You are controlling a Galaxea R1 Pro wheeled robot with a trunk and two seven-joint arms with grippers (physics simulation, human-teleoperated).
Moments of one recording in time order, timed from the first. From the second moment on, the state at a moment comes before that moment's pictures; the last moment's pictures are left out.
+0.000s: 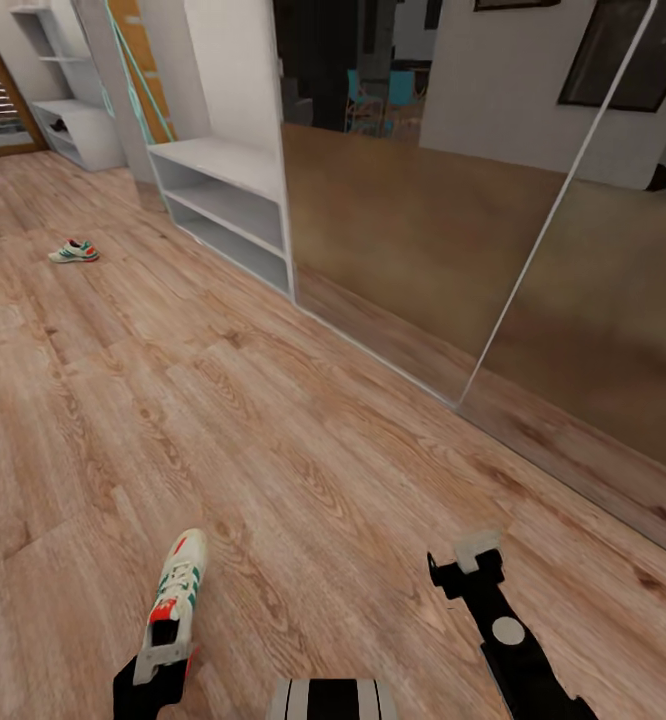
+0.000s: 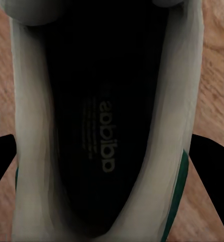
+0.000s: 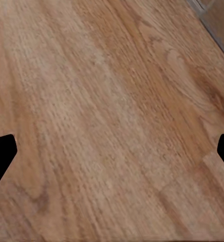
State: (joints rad) left arm -0.24 0.02 0.27 -0.55 -0.12 -0.29 -0.02; right arm -0.21 -0.02 0.07 -1.23 0.30 0.22 -0.02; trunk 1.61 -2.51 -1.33
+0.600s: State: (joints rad) left arm -0.13 0.01 0.32 -0.56 -0.12 -0.41 -0.03; right arm -0.12 -0.02 -0.08 -0.56 0.25 -0.51 -0.02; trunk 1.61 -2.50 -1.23
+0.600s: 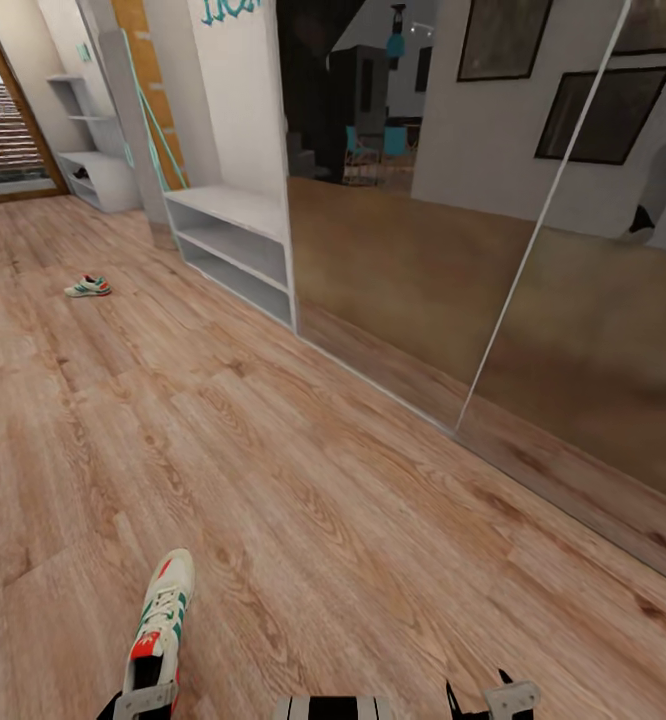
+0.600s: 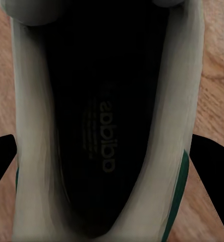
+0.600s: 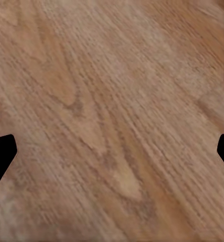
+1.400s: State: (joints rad) left arm -0.13 0.01 0.32 -0.55 -0.12 -0.42 -0.03; right arm -0.12 -0.03 -0.17 -0.52 0.23 -0.55 -0.02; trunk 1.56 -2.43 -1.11
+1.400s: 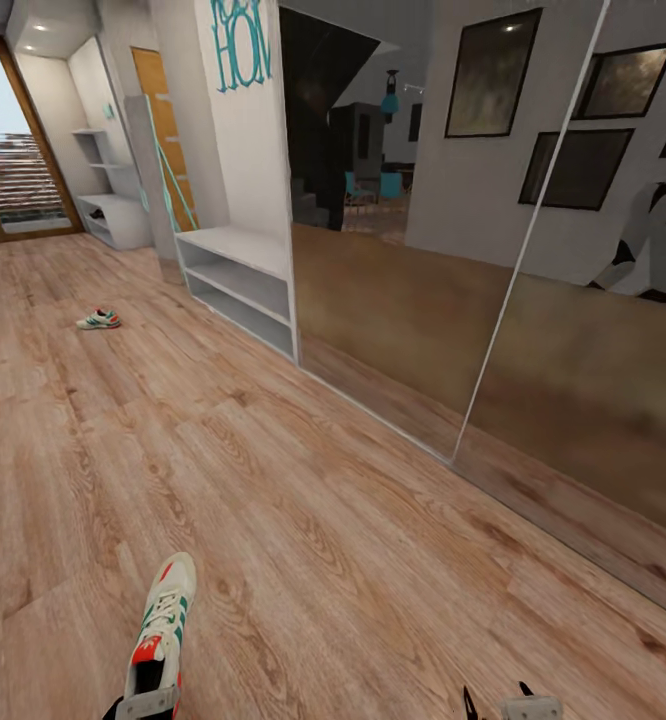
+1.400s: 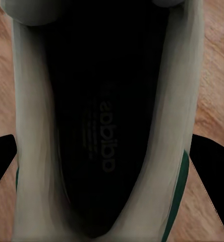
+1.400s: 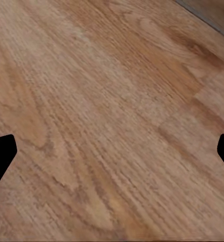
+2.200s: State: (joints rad) left arm -0.13 0.00 0.31 -0.56 -0.12 -0.42 -0.03; right arm -0.12 0.01 -0.21 -0.52 0.23 -0.55 -0.02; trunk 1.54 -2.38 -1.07
